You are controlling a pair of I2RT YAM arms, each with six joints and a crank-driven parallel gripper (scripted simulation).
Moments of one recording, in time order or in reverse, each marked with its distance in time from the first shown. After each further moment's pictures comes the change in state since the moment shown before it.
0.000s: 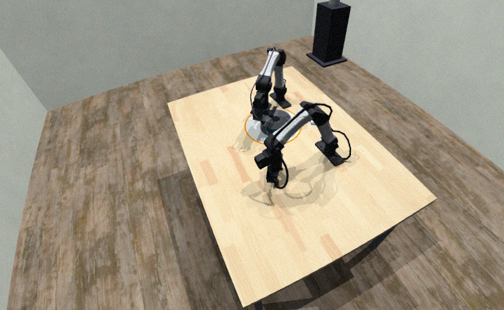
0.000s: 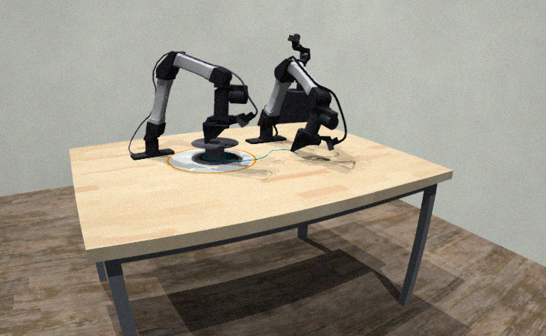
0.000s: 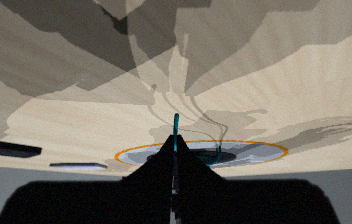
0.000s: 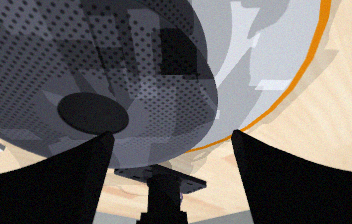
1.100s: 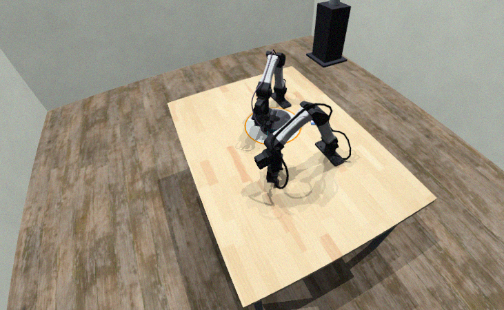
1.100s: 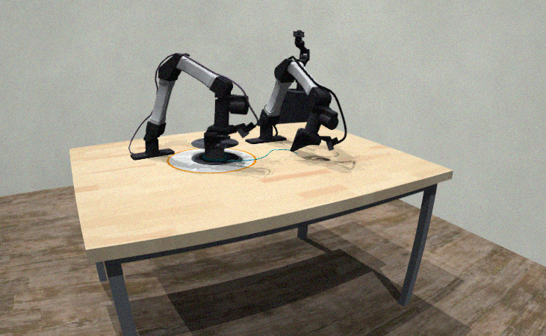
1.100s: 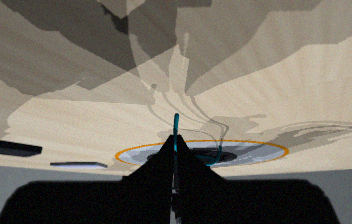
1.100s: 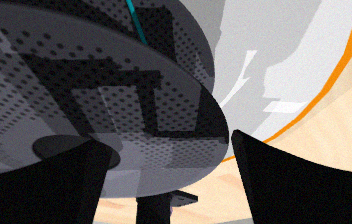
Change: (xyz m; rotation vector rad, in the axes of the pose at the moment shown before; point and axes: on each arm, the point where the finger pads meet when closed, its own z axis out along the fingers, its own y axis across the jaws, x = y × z) left arm 0.001 0.001 0.000 -0.003 0.002 -0.001; right arm 0.001 0.001 0.038 -0.007 0.023 -0.067
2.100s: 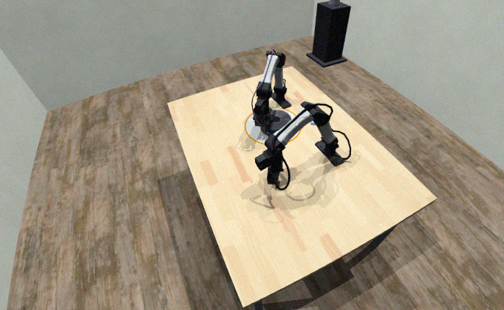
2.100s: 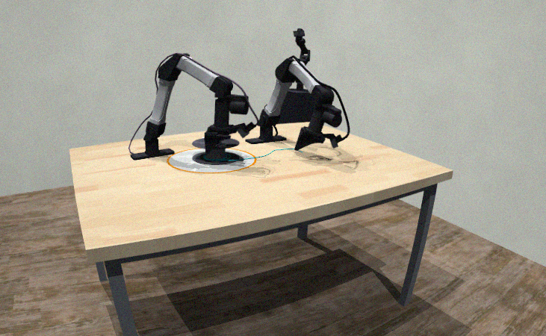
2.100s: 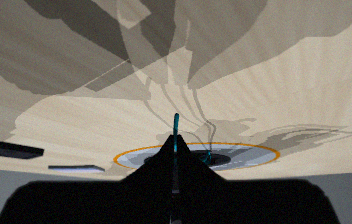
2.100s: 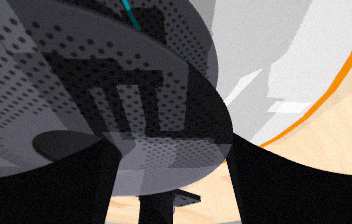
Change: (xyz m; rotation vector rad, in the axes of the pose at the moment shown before) left arm -0.015 0.001 -0.011 0.012 -0.031 -0.024; right arm 0.000 0.003 0.000 -0.011 0.001 0.005
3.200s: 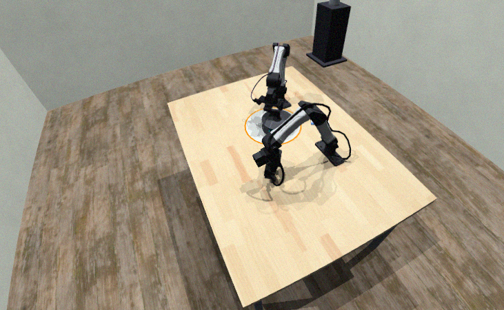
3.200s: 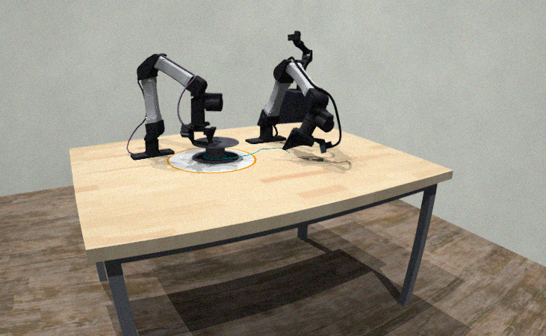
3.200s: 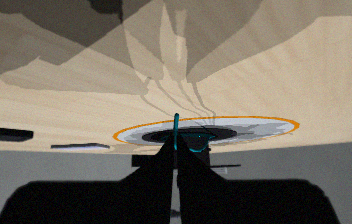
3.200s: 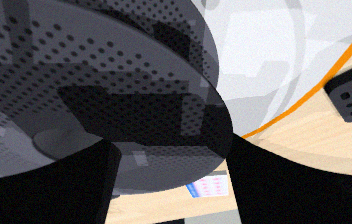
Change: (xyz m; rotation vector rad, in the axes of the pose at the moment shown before) left arm 0.048 -0.007 0.012 -0.004 0.146 0.076; right arm 0.062 0.076 0.002 -0.049 -0.005 1.609
